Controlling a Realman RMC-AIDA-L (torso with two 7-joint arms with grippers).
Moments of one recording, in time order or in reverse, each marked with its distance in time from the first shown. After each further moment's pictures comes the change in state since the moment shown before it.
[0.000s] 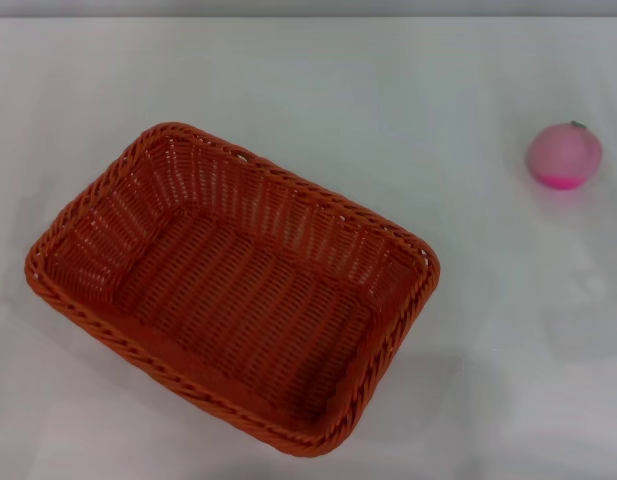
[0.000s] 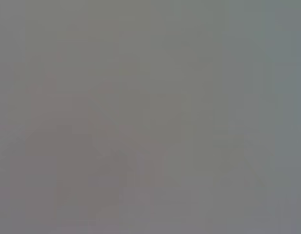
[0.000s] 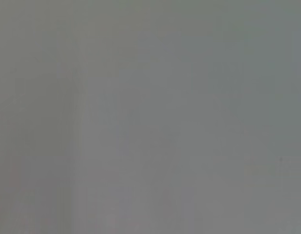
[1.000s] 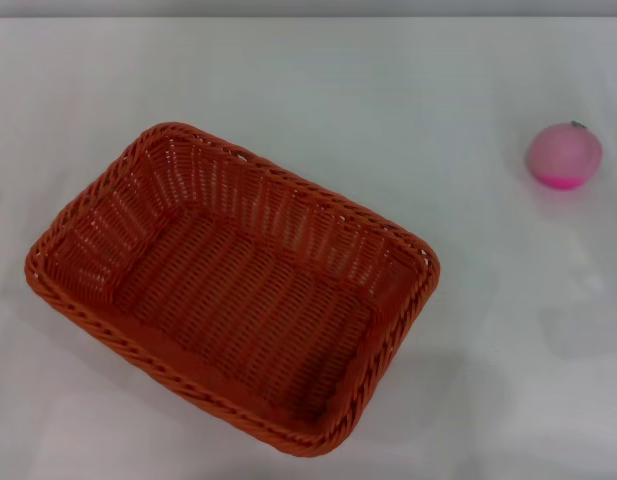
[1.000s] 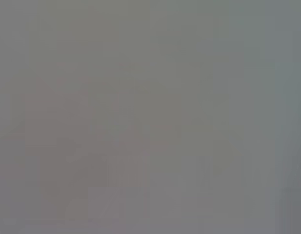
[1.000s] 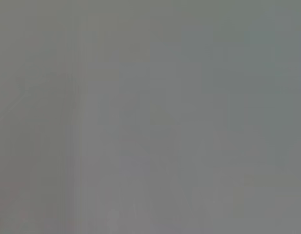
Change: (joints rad) left arm -0.004 0.008 0.052 -0.029 0.004 0.006 -0.050; right arm 0.007 0.000 0.000 -0.005 0.000 -0.001 0.000
